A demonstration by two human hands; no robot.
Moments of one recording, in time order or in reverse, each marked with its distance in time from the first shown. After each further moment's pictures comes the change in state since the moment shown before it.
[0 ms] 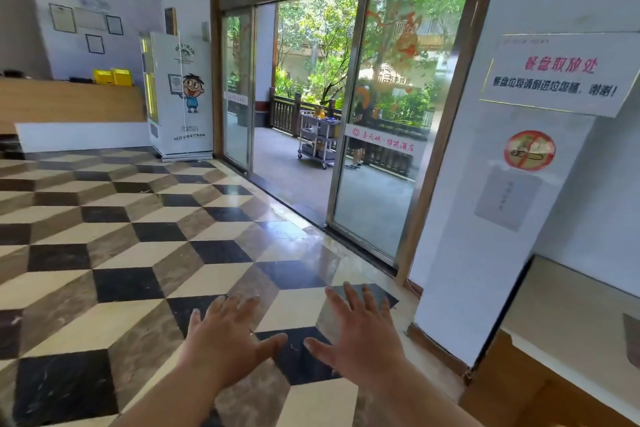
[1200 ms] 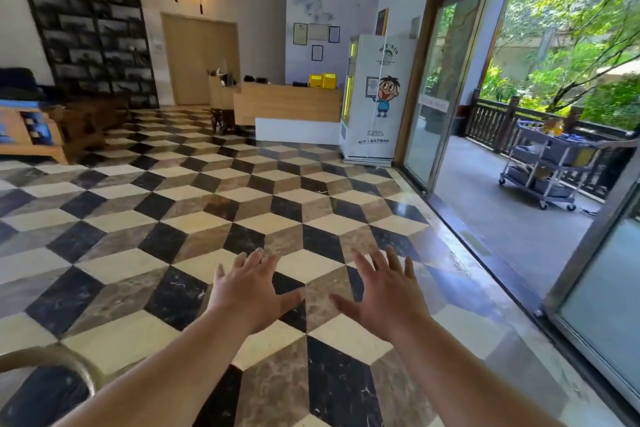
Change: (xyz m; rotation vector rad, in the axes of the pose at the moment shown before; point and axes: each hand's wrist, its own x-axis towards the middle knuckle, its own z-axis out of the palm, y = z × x) left_hand 0.500 -0.353 -0.086 0.133 0.097 -0.581; right_hand 0.716 -0.285 0.090 0.054 0.043 -0.620
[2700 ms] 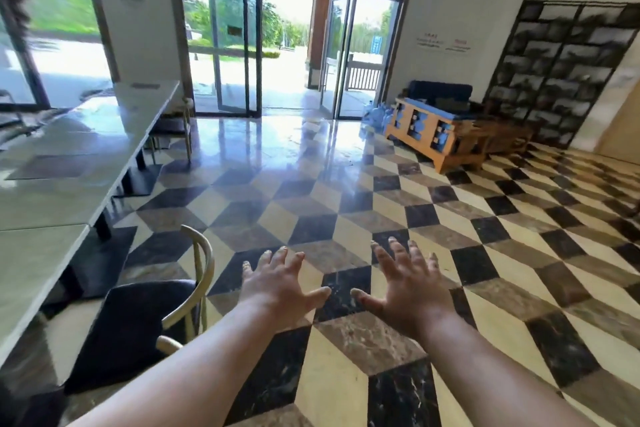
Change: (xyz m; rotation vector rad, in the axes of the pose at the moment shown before) left_hand 0.376 -0.610 0.001 -0.100 0.195 -1.243; right_hand 0.740 -0.643 0.207 0.121 -0.081 -1.246
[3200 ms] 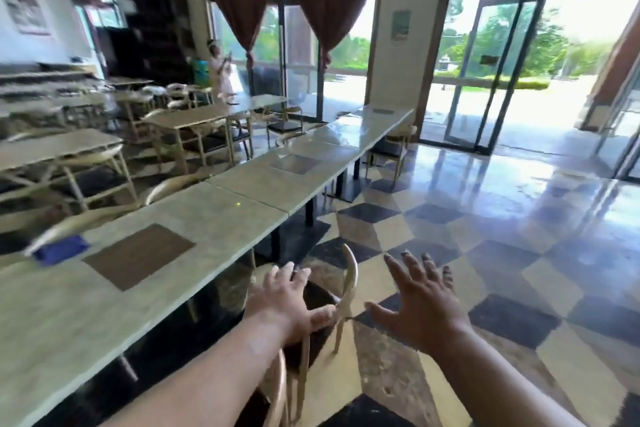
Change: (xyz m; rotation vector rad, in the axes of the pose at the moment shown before) left_hand 0.066 -0.109 -0.025 0.091 0.061 -0.805; right_hand 0.284 -0.133 0.045 0.203 0.004 -0.797
